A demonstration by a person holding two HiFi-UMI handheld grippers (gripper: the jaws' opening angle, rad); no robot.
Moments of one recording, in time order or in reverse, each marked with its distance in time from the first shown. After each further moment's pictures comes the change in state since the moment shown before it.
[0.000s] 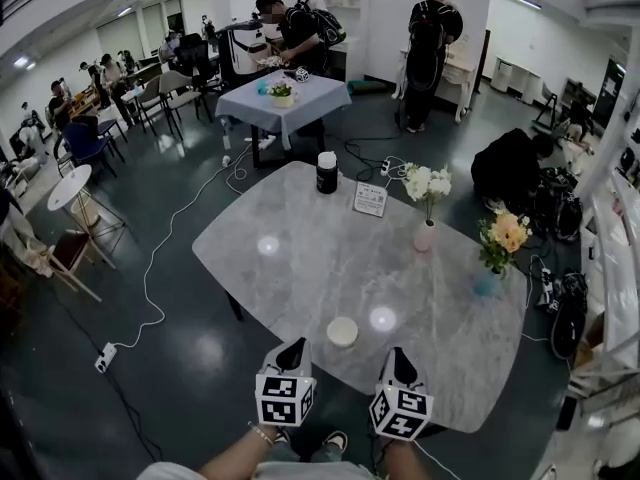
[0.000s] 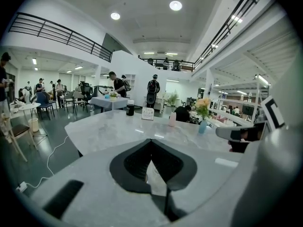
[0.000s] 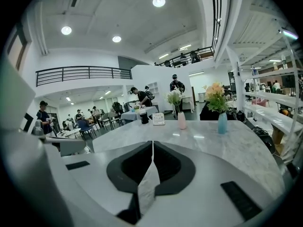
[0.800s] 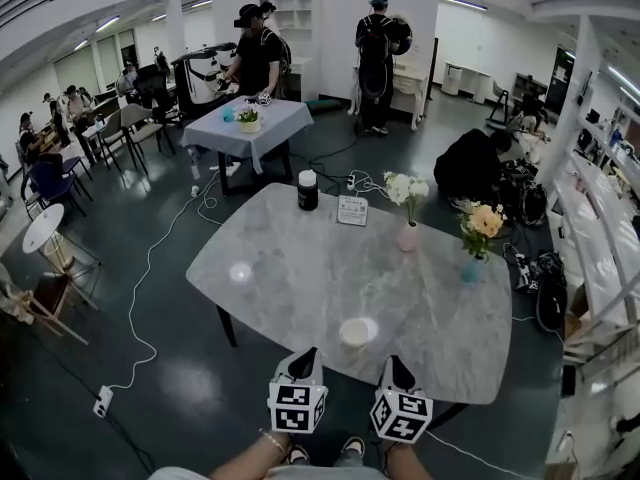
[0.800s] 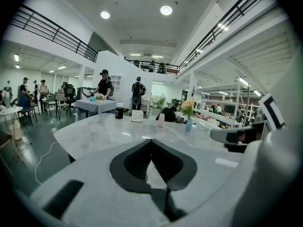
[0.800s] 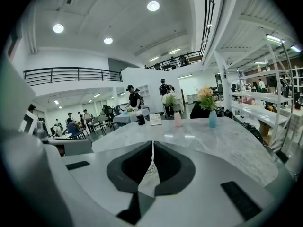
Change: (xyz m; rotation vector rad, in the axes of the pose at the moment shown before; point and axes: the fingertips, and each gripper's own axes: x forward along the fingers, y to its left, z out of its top) left arm -0.030 0.018 0.001 0.070 -0.025 -0.190; right arm -0.043 0.060 -0.017 0.061 -0.031 -0.133
